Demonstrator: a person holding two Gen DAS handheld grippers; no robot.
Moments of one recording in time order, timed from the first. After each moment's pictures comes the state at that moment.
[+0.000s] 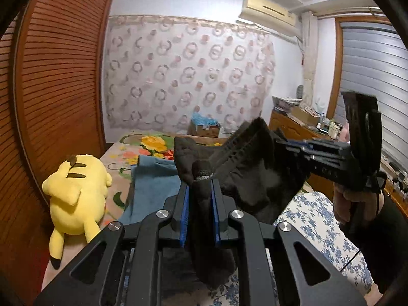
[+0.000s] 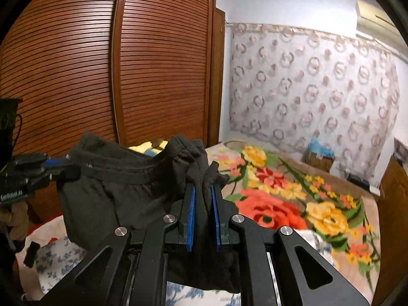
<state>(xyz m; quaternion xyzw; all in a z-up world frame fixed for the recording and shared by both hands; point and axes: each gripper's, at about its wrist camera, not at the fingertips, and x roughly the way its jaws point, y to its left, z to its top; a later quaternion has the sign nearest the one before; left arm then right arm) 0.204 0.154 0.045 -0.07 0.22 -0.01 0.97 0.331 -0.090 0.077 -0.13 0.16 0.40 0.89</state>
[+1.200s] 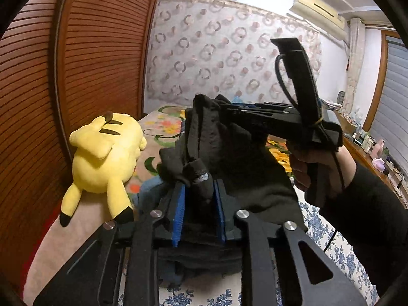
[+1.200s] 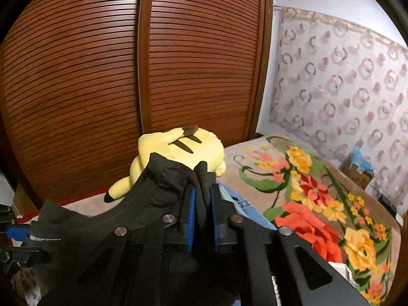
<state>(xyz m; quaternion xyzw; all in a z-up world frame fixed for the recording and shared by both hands) 0.198 0.187 -0.010 -0.13 0.26 0.10 0.95 0.447 0.055 0.037 -0.19 0.19 0.49 0.83</state>
